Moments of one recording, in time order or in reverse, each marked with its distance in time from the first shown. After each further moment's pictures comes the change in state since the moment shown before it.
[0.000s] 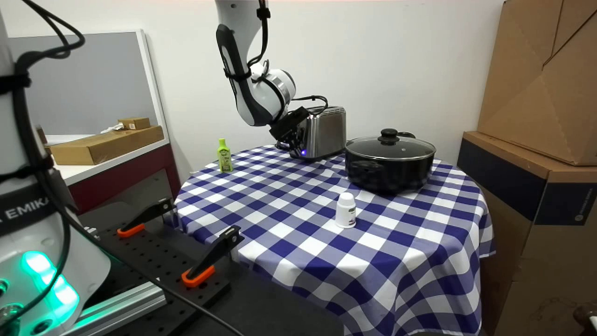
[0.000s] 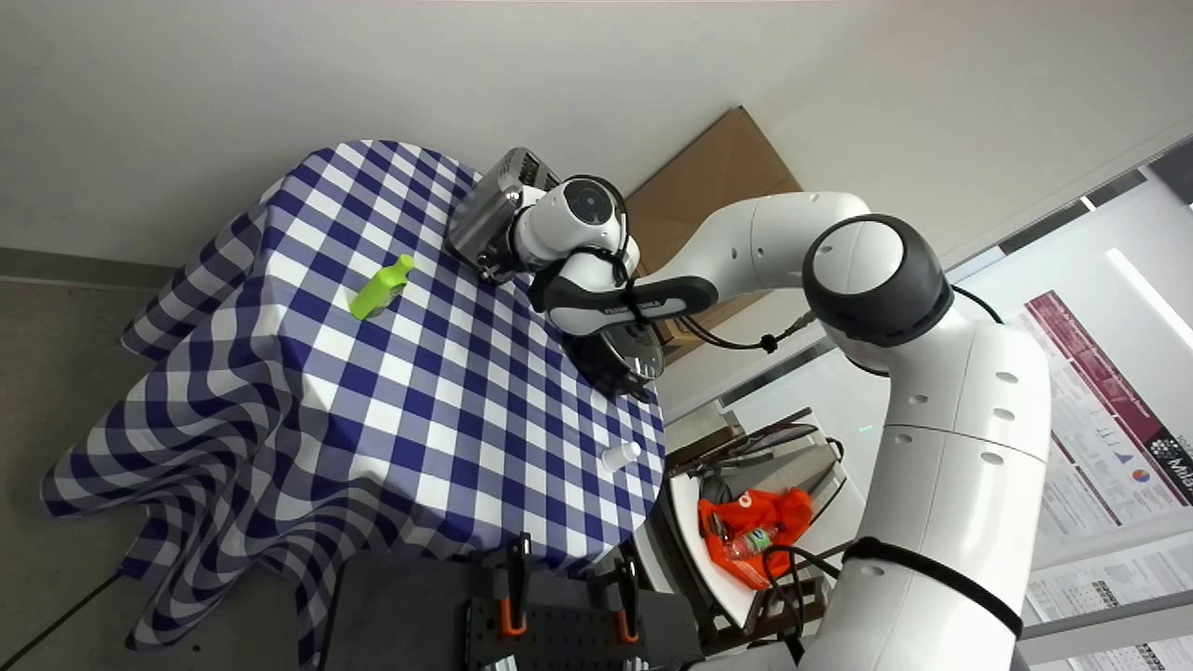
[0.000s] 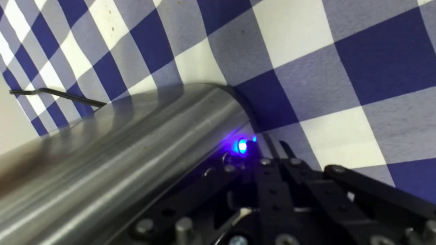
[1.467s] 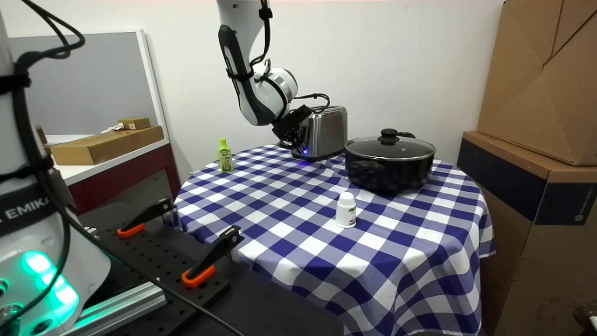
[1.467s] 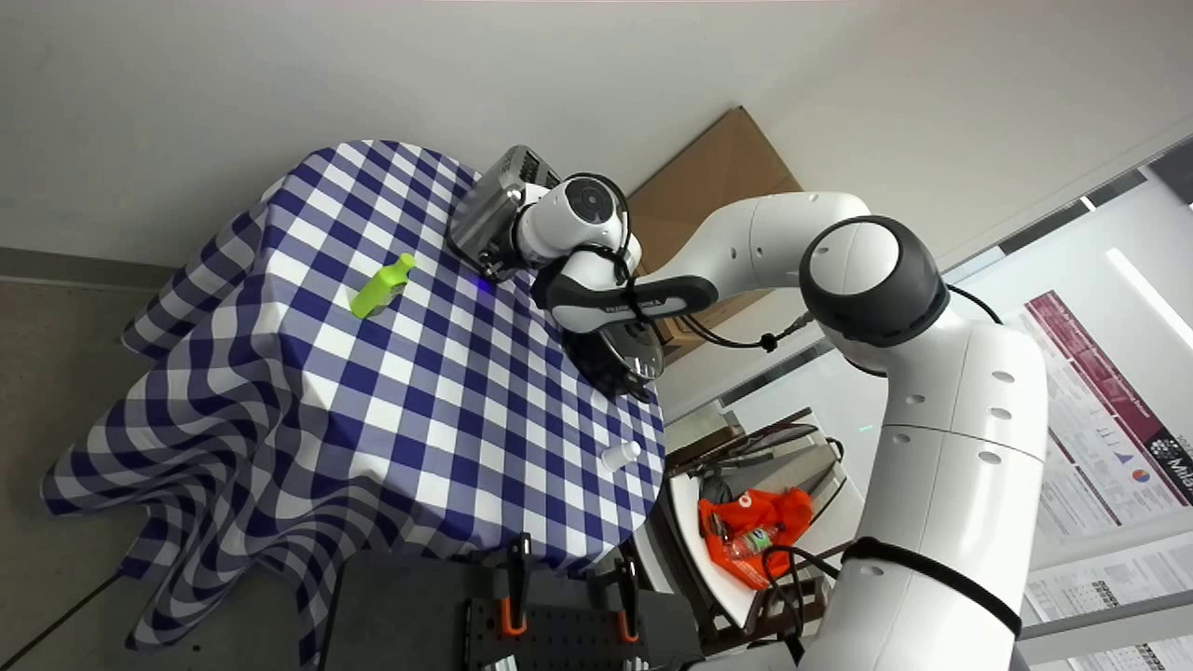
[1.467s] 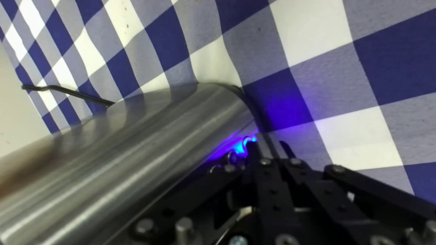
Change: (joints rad) arm 0.000 0.007 -0.007 0.024 -0.014 -0.002 -0.002
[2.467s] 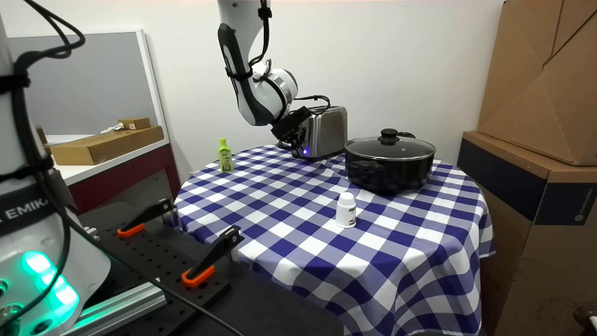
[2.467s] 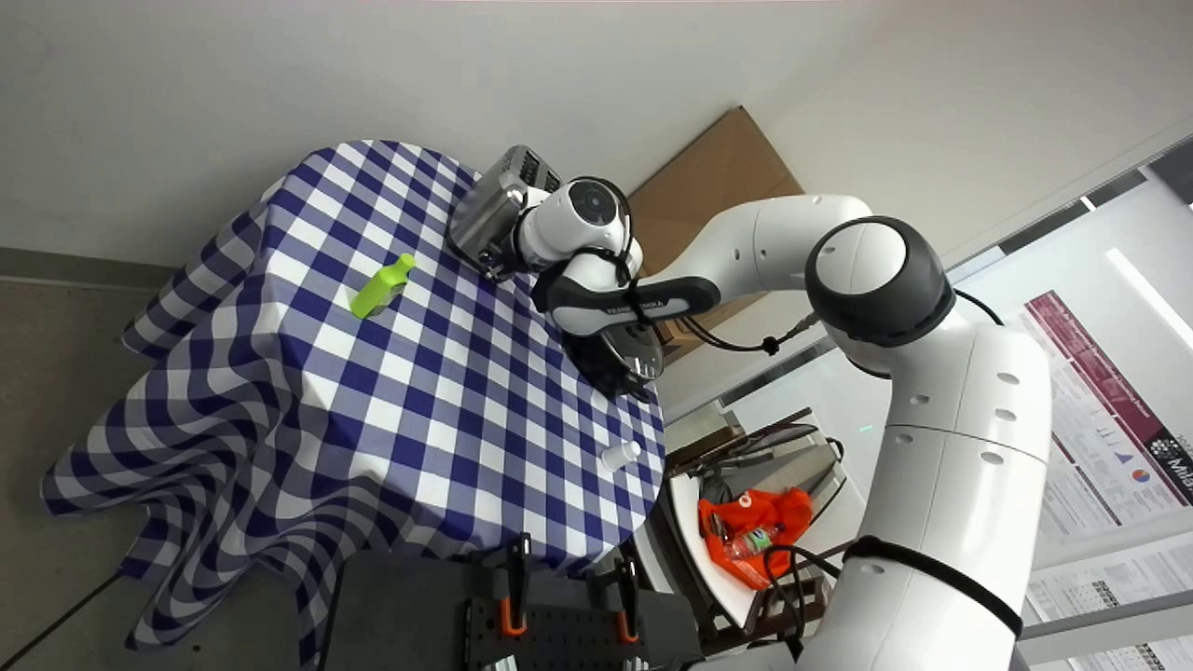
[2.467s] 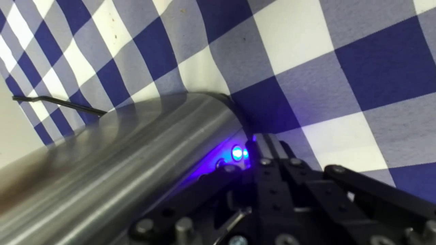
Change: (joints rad) arm -0.020 -0.009 0.018 -0.025 0.022 0.001 -0.005
